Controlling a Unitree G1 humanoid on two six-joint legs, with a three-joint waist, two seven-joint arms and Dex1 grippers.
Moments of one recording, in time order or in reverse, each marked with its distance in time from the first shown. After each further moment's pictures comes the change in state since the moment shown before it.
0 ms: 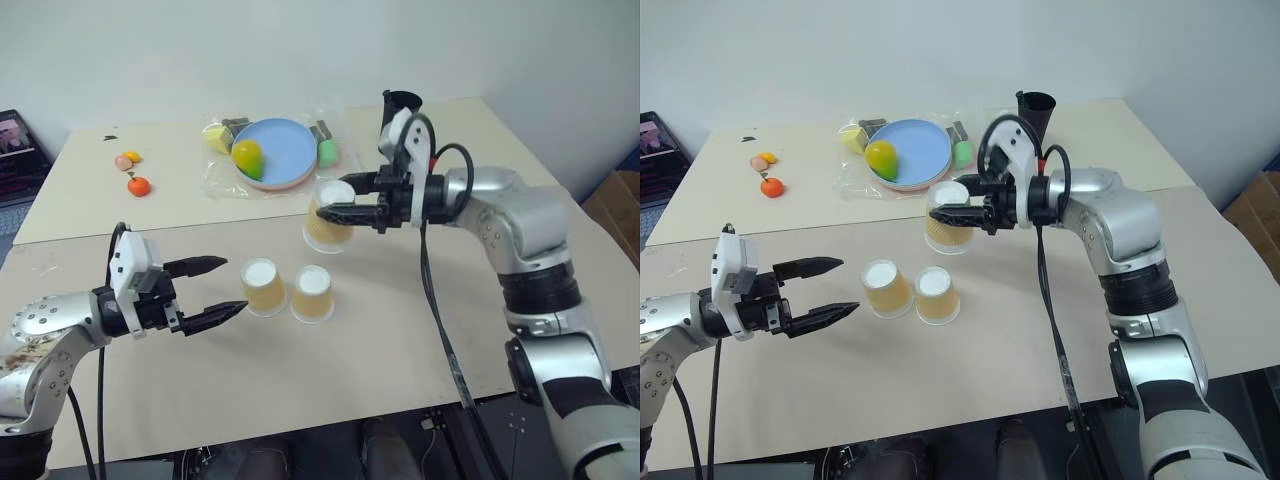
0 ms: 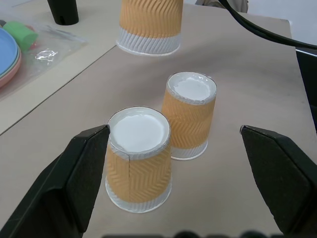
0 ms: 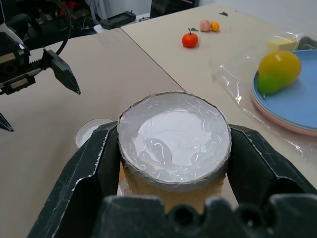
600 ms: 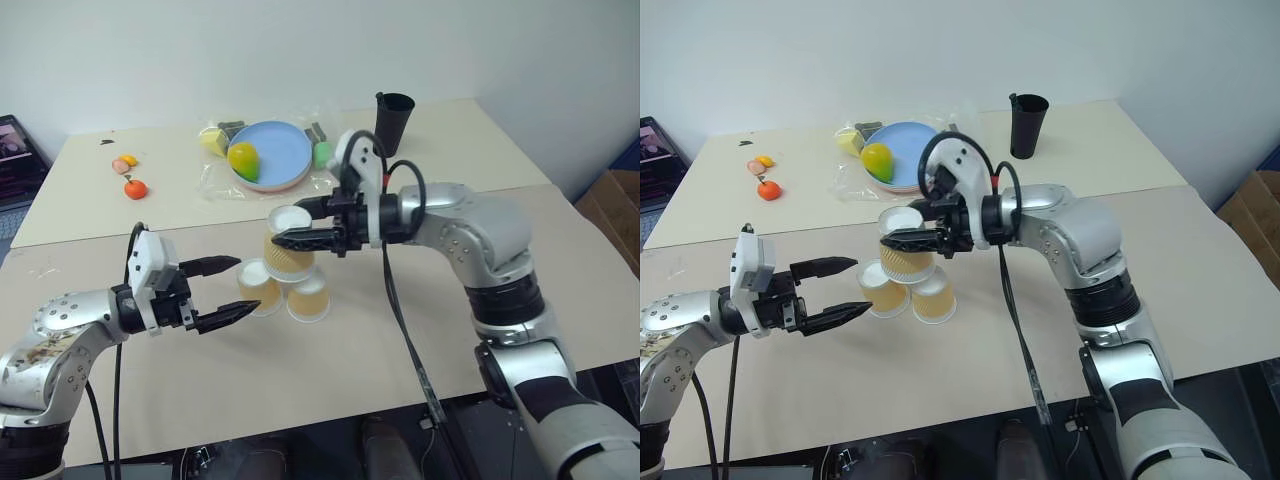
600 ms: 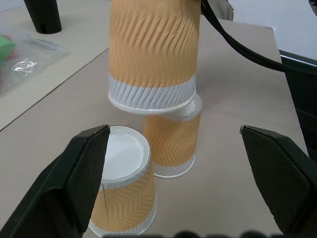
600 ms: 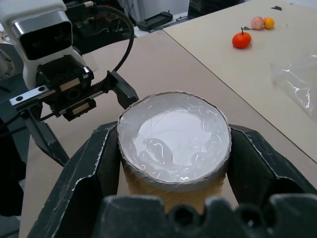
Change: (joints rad) left arm -0.050 -0.031 -0.064 0.014 0.009 -0.001 0.005; right arm 0.051 0.155 0.081 -0.136 0.043 0.096 -0.103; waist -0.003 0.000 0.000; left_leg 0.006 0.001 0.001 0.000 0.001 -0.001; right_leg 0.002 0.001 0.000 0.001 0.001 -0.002
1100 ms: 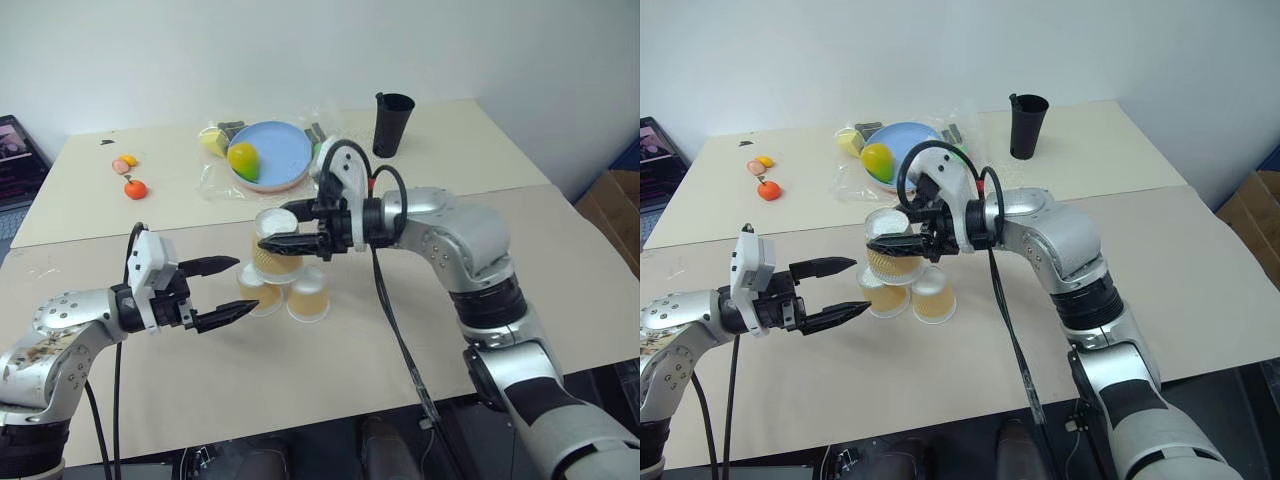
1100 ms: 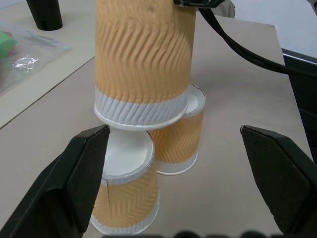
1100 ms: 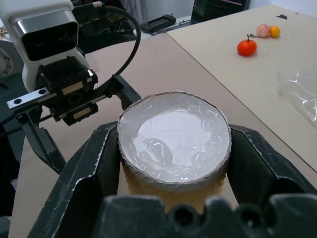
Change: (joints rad) left arm -0.002 0.000 0.000 0.016 0.010 0.000 -0.006; right arm 0.016 0.032 0.040 0.013 -0.041 -0.047 0.008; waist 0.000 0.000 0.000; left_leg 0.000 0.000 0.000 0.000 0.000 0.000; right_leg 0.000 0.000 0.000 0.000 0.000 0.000
